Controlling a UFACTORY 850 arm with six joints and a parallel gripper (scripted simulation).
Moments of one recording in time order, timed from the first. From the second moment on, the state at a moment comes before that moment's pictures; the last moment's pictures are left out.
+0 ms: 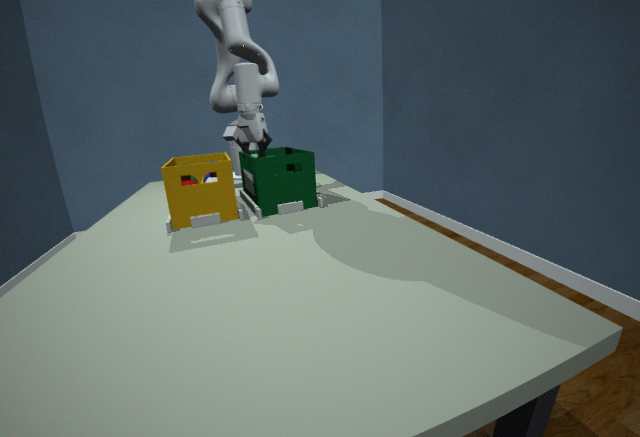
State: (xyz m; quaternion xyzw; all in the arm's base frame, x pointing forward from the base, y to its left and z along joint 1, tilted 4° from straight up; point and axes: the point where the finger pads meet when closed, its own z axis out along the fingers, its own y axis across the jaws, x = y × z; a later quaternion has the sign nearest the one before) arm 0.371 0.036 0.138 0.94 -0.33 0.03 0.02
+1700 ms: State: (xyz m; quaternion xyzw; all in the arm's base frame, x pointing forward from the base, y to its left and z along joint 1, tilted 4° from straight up) arm 0.369 0.040 0.207 0.94 -0.33 0.03 0.02
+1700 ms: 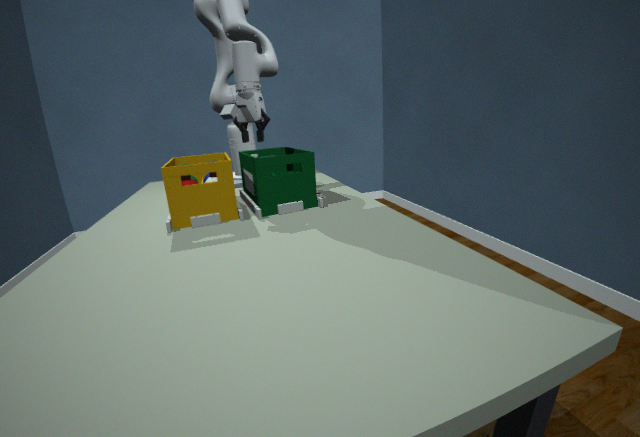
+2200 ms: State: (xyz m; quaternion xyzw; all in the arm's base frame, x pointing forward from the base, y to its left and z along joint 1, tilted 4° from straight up) arm 0.385 0.023 0.225 0.94 -0.33 0.03 0.02
